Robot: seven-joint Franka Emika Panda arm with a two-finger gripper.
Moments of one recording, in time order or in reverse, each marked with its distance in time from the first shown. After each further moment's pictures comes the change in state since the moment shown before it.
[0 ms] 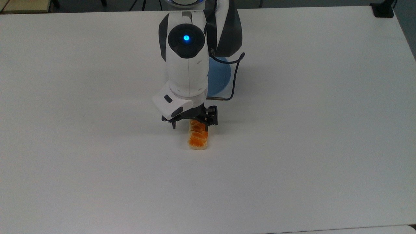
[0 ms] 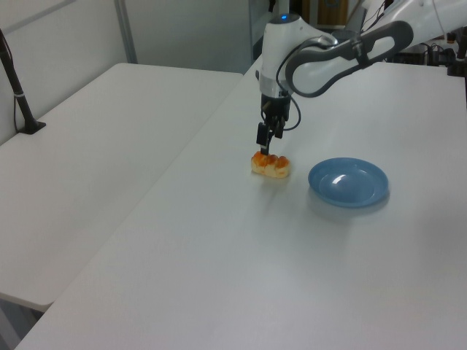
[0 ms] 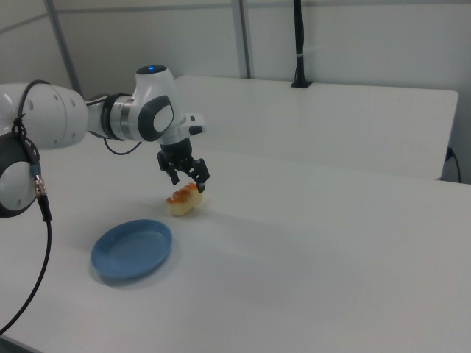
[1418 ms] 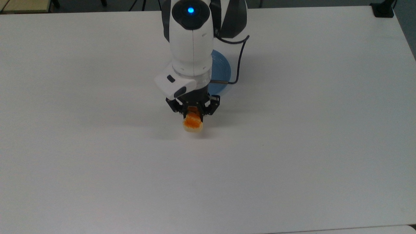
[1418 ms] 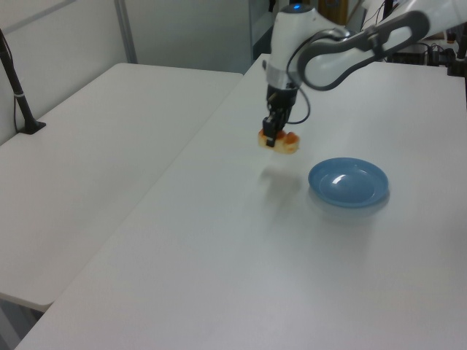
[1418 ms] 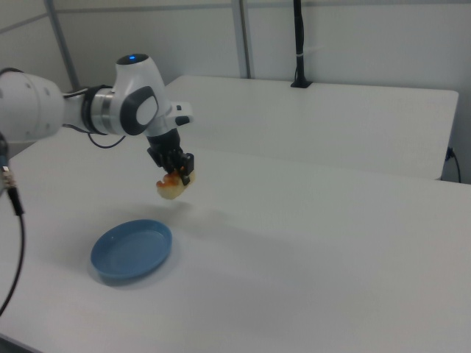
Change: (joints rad) arm 0.010 -0.172 0.000 -0.176 0.000 0.071 0.017
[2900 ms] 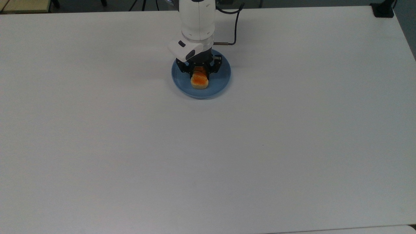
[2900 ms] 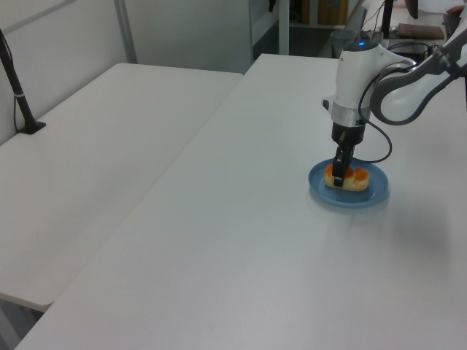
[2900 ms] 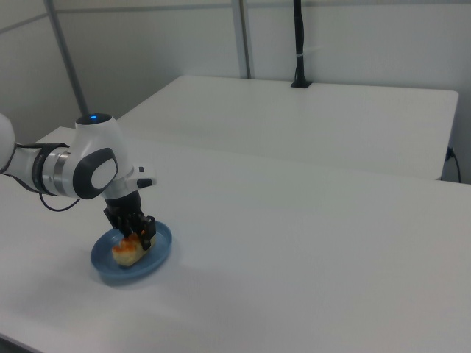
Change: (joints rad) arm 0.044 -0.309 0.001 -0.635 0.044 0.203 -0.053
